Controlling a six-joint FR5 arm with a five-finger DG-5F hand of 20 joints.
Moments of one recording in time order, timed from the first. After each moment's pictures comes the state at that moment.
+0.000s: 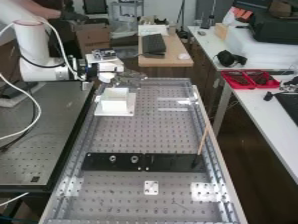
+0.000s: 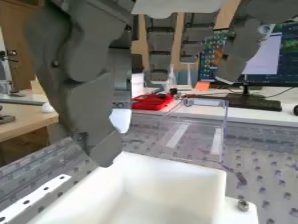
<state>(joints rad) 1.89 -1.71 -2.21 -2.53 -1.62 -0.76</state>
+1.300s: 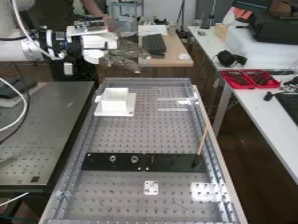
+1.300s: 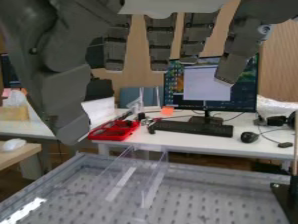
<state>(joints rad) 1.59 -1.54 -2.03 -2.81 -1.82 -0.77</state>
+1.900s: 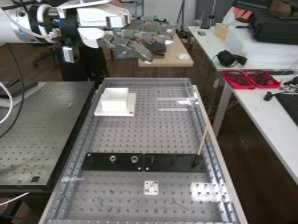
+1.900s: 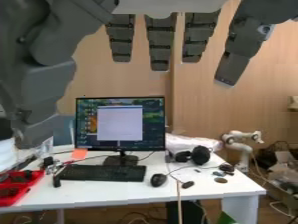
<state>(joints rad) 1.54 -1.57 -1.83 -2.86 -1.50 -0.77</state>
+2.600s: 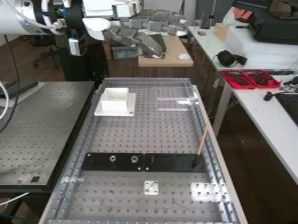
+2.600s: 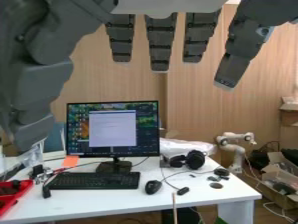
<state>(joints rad) 1.55 -1.61 -1.77 -2.88 -1.45 -0.76</state>
